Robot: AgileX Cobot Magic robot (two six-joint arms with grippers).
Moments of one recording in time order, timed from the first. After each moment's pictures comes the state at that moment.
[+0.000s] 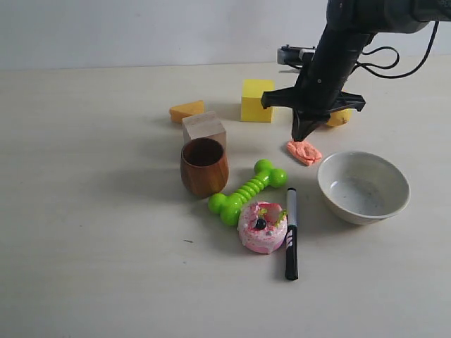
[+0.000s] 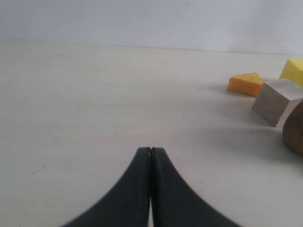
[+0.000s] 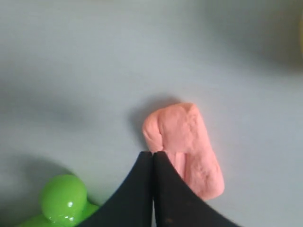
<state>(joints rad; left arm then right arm) -0.01 0.01 0.00 -0.24 0.37 0.18 0.27 2.26 -1.75 0.21 1.08 0.03</state>
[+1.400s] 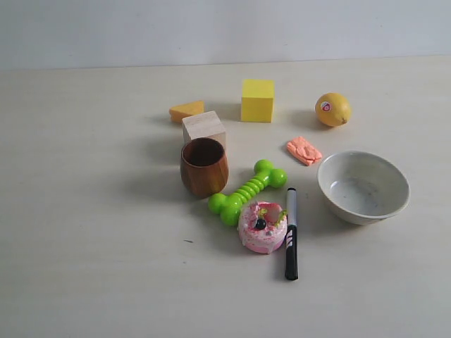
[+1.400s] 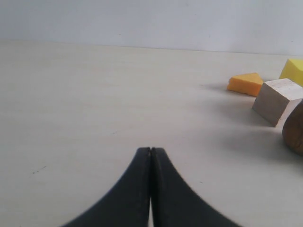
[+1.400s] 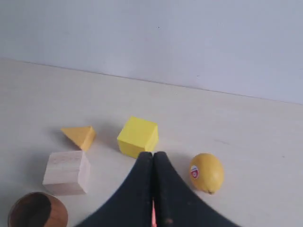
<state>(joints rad) -0.01 0.01 0.00 -0.24 0.37 0.18 0.27 1.27 -1.14 0.15 0.52 -0.09</state>
